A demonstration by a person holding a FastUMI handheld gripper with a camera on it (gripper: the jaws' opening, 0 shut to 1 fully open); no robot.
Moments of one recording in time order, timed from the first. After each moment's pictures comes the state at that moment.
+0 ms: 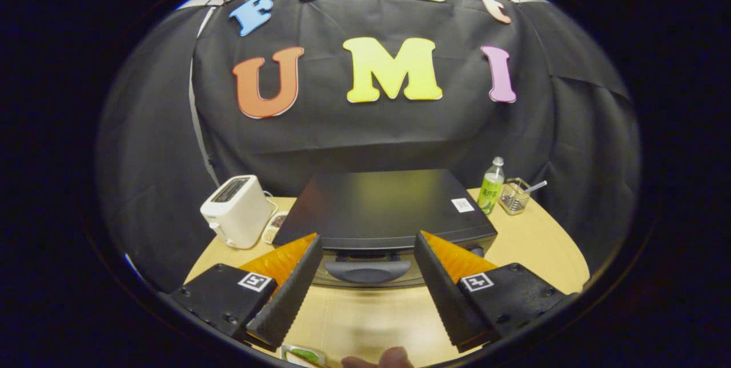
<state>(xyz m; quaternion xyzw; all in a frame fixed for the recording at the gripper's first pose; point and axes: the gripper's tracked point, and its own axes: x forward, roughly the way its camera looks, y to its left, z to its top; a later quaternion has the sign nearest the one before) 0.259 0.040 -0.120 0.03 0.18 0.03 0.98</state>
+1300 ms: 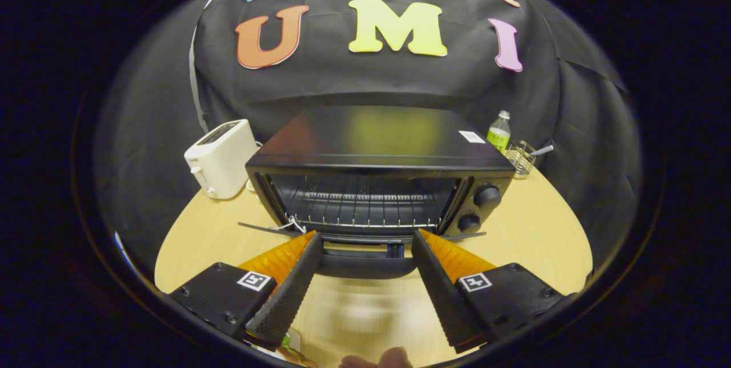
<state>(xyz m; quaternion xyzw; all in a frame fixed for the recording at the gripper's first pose) 0.212 0.038 -0.221 0.00 0.26 0.03 0.96</state>
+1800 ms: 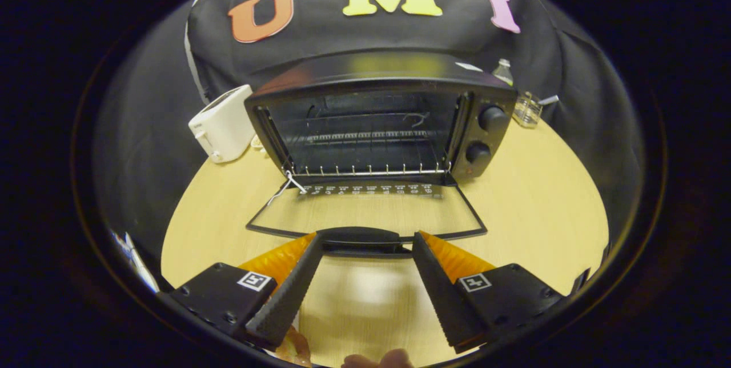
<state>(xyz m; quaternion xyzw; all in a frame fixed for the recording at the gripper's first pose) 0.168 0.033 -0.283 0.05 0.35 0.04 0.93</state>
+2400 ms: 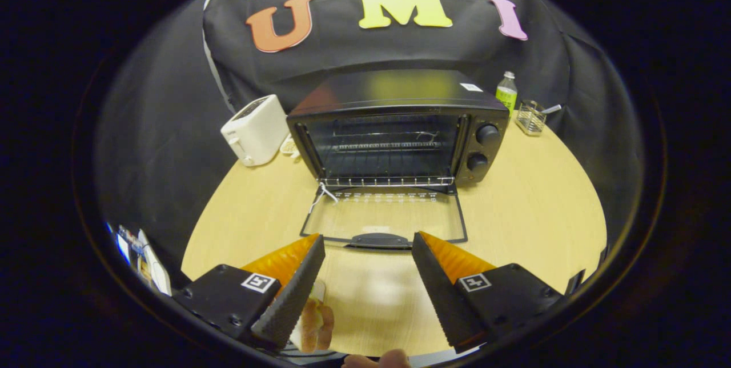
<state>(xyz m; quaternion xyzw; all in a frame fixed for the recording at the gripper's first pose) 0.115 0.048 -0.226 0.04 0.33 0.11 0.94</state>
